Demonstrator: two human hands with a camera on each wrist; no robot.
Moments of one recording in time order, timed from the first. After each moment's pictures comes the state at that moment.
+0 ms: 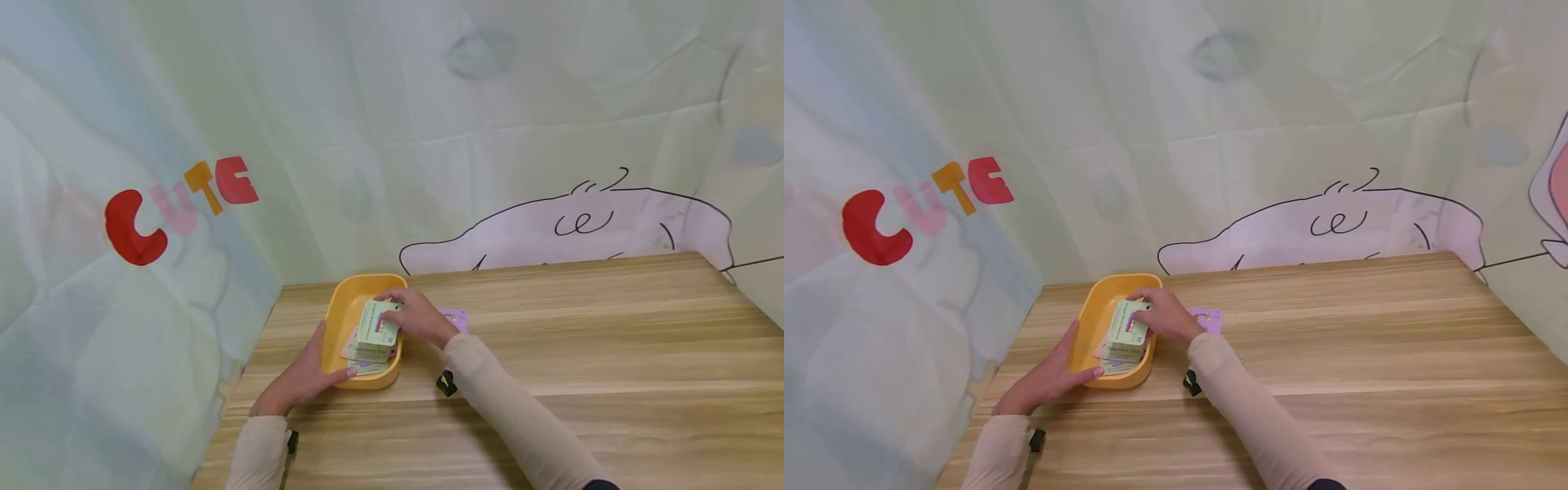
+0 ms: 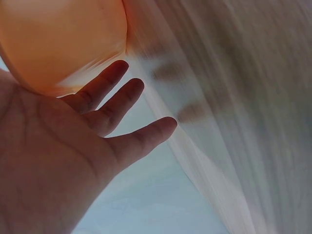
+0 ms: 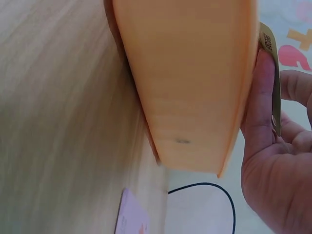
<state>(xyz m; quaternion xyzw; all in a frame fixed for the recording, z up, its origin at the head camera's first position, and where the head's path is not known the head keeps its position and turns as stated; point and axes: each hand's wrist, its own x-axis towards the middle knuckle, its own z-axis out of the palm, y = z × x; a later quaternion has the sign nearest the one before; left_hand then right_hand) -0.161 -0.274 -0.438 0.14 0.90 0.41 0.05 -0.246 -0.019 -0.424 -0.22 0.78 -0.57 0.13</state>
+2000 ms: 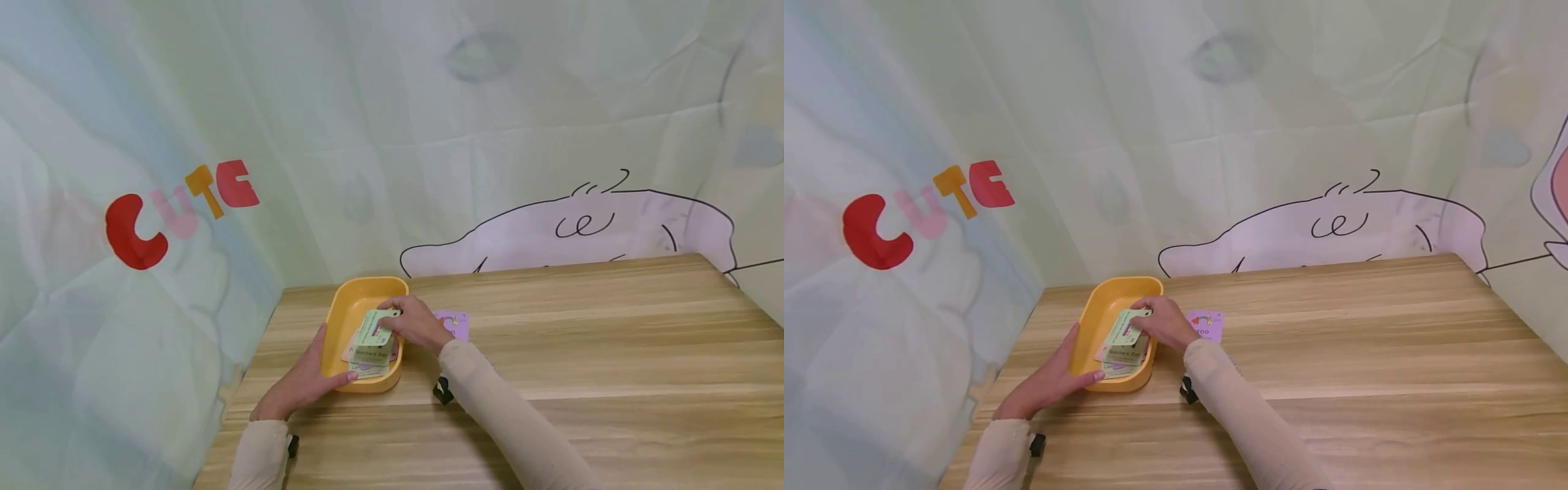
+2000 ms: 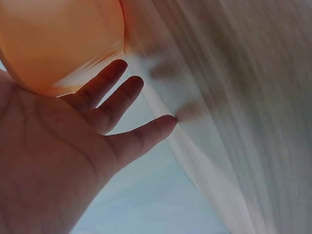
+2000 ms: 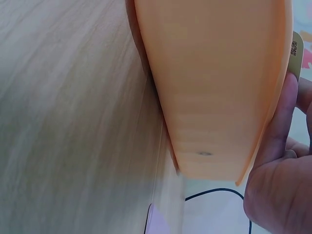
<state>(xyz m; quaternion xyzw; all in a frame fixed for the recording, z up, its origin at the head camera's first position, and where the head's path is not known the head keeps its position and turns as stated) -0.161 -0.274 -0.438 0.13 0.90 0.40 0.06 -0.246 -0.027 -0.434 -0.19 0.80 -0.56 0.12</state>
